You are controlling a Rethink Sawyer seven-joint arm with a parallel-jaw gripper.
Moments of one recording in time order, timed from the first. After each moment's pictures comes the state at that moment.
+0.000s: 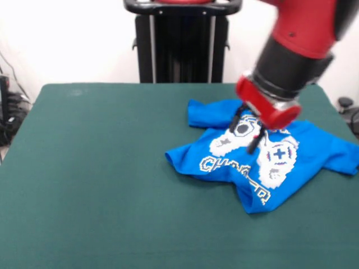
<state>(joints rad) 0.24 -0.33 -0.43 1.26 0.16 0.76 2.75</state>
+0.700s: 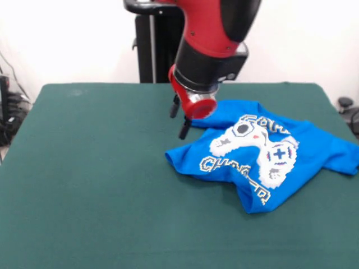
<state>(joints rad) 0.08 -0.38 -0.41 1.43 0.13 0.71 2.75</state>
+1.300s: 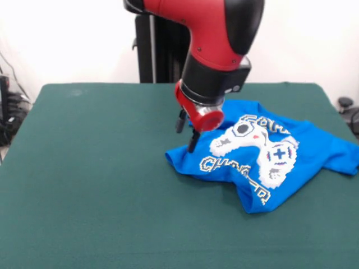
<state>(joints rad) 0.06 -0.38 -0.32 1.47 0.07 0.56 2.75</state>
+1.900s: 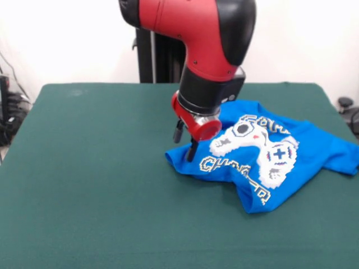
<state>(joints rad) 0.01 -0.36 -0.26 1.48 -0.01 0.51 2.75</state>
